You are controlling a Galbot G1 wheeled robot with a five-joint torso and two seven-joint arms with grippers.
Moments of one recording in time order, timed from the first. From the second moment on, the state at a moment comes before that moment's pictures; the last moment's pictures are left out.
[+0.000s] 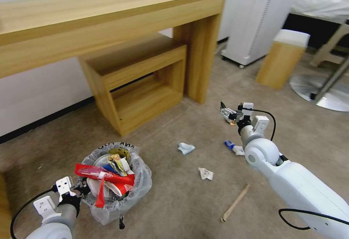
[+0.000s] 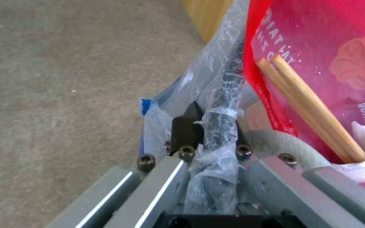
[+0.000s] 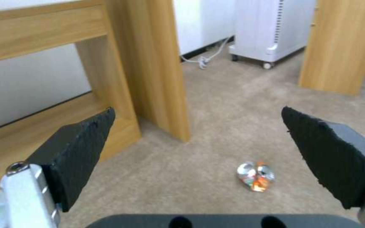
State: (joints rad) left arm 1.70 -1.32 -0.78 -2.18 -0.72 0.48 -0.35; right arm -0.77 0.84 -0.03 1.73 0.89 -0.06 0.48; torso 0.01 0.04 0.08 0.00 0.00
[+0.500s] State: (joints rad) left arm 1.71 -1.33 -0.79 -2.19 -0.72 0.48 -0.35; right arm -0.78 0.85 -0.04 1.72 0.87 -0.03 0.48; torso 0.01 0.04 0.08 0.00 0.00
